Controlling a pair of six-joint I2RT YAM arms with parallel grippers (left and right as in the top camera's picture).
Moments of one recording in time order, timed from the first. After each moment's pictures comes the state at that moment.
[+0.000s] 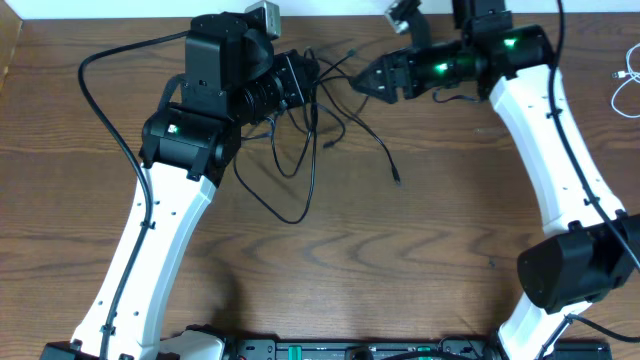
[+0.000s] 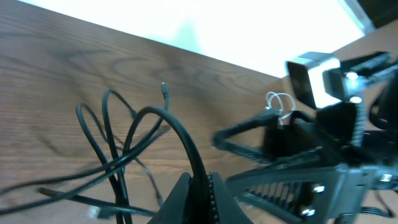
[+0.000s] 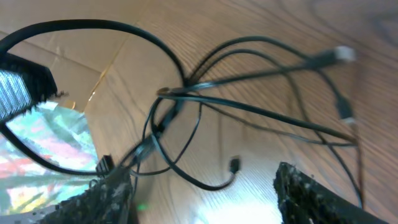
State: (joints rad) left arm -0.29 1.45 1.52 -0.60 0.40 -0.59; right arm 0.26 1.90 1.92 -0.96 -0.85 0.00
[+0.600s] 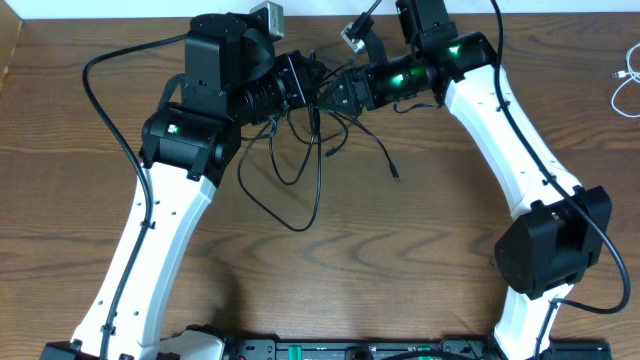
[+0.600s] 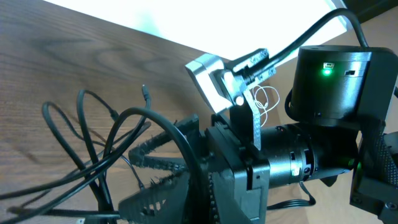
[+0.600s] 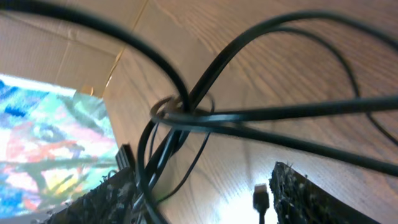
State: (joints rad) left arm -0.29 1.45 1.52 -0.60 0.46 -0.62; right arm 0.37 2.00 1.92 -0.92 -0.88 0.07
